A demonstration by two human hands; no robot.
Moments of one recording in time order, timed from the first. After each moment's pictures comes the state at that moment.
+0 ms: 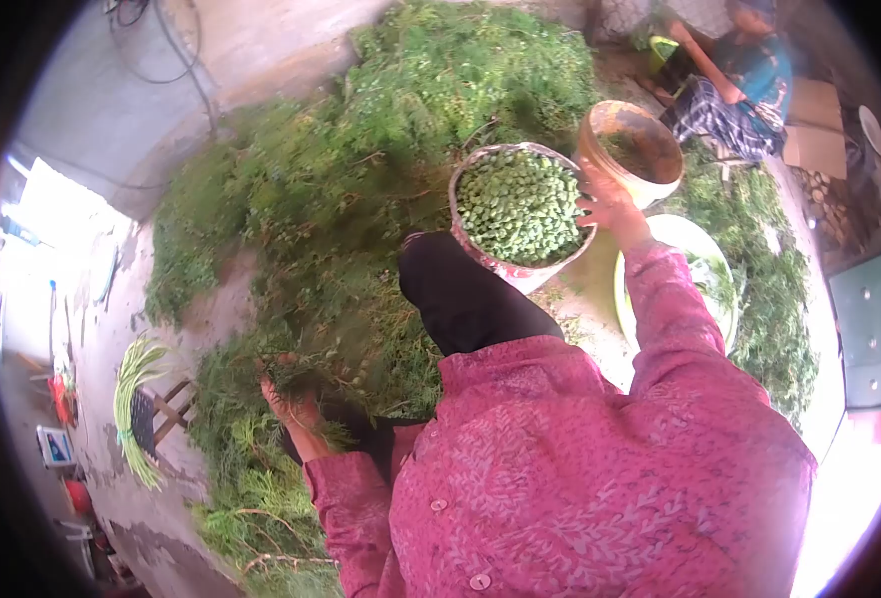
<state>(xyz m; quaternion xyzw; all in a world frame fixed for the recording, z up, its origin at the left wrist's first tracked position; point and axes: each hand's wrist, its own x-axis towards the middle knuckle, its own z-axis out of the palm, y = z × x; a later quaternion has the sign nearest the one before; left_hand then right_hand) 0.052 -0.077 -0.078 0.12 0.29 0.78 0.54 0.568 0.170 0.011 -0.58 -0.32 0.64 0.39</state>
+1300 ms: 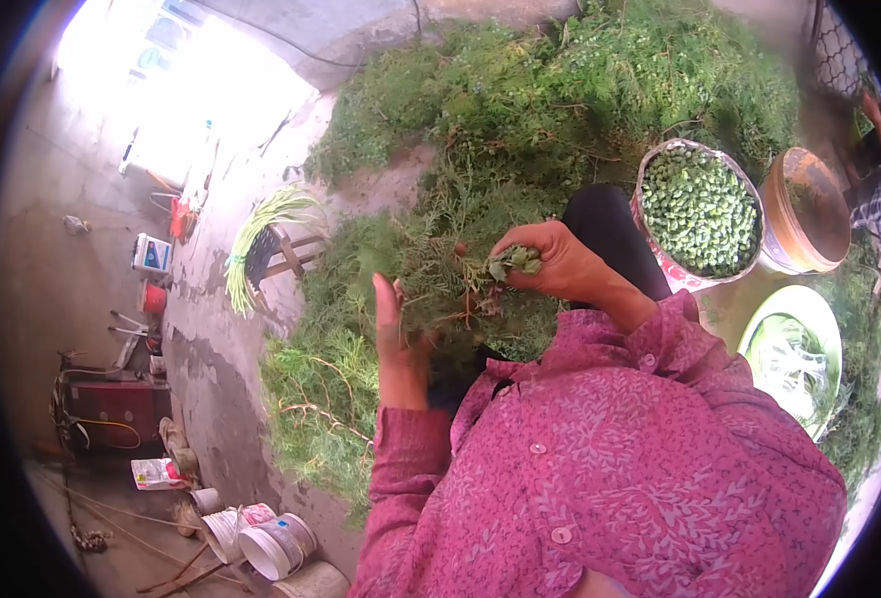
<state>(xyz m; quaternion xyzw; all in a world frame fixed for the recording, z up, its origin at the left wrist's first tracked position) 0.167 -0.114 0.093 0.17 0.38 0.76 0.50 0.305 0.036 0.062 -0.04 -0.69 0.68 0.24</state>
